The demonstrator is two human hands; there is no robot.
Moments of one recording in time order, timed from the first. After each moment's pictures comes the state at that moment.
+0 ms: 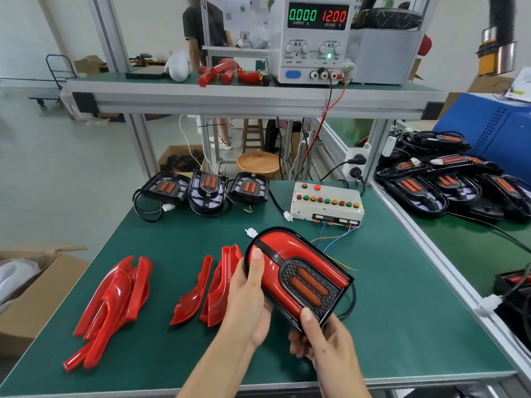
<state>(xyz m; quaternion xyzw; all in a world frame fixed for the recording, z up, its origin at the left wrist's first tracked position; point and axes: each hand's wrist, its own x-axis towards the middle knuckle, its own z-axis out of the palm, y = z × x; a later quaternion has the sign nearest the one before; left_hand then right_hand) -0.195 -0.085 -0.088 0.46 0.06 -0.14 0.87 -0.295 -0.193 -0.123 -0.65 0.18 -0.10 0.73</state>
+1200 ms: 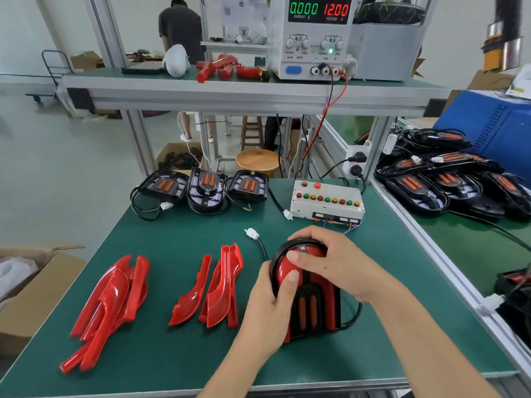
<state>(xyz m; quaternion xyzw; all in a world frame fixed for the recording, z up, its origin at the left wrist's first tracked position) -0.216 -0.090 -0.092 0.75 -0.14 -0.03 0.65 -0.209 -0.253 -0.018 -0.84 -0.02 0.01 0.55</state>
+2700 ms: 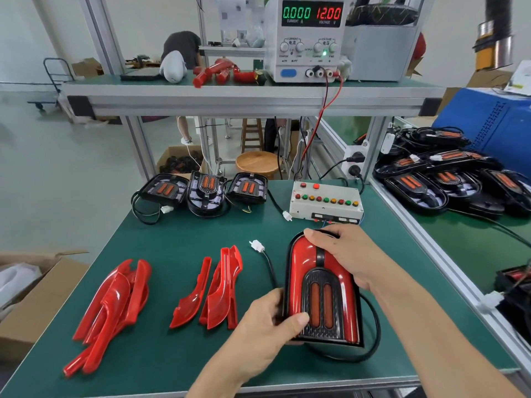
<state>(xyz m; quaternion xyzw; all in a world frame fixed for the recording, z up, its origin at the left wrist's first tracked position) -0.226 -0.063 -0.098 0.69 -0.22 -0.24 0.65 -0.193 -0.274 -0.025 -0.73 0.14 0.00 0.67</state>
